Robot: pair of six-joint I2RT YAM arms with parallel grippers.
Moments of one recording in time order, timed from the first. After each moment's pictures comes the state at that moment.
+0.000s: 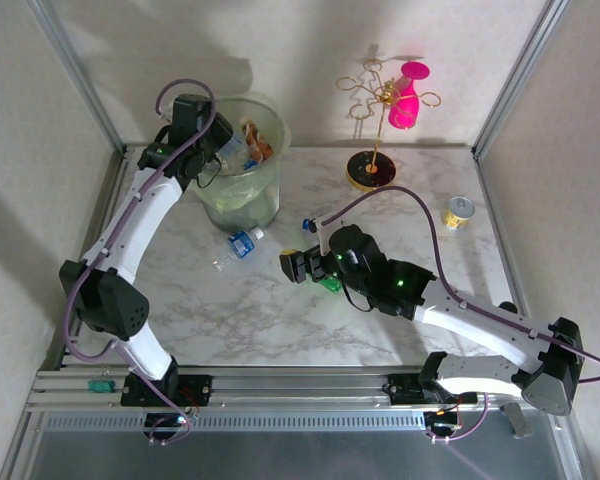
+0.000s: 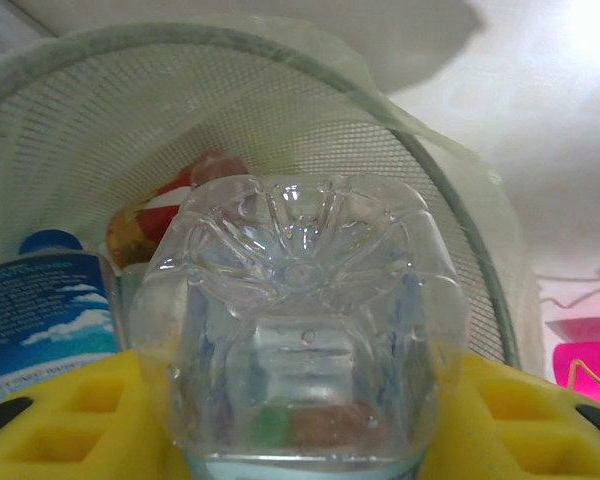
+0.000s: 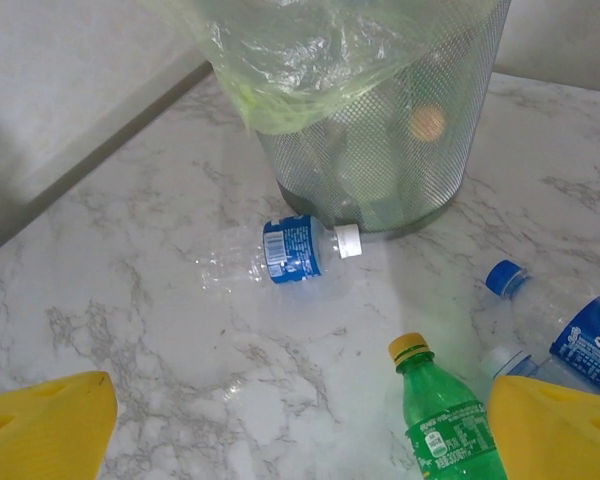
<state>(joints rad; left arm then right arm) -0.26 1.70 1.79 -0.62 -0.25 -0.87 1.03 1.16 0.99 -0.30 0.22 0.32</state>
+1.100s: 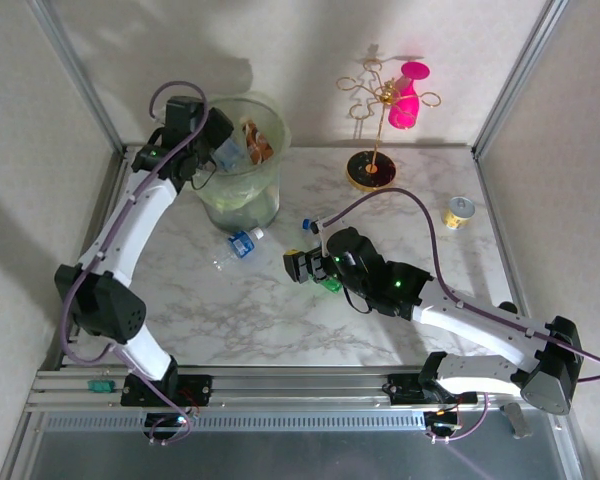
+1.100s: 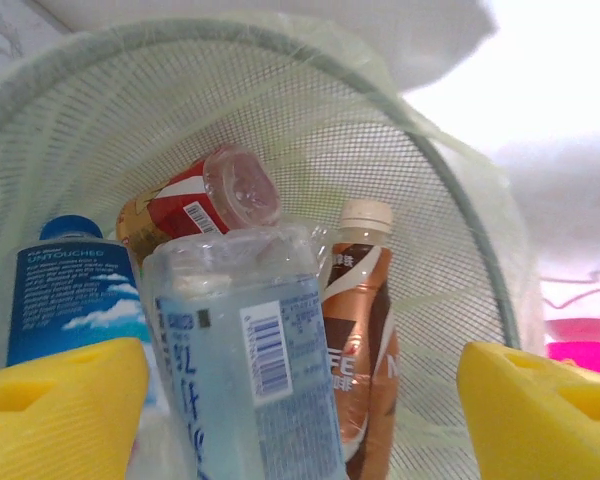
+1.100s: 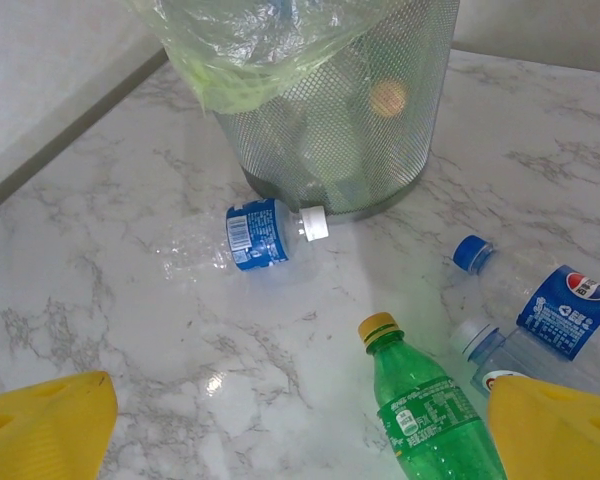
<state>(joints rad) -0.24 1.65 1.75 -0.62 -0.21 -0.90 1.03 1.16 0.97 -0.31 0.28 0.35</state>
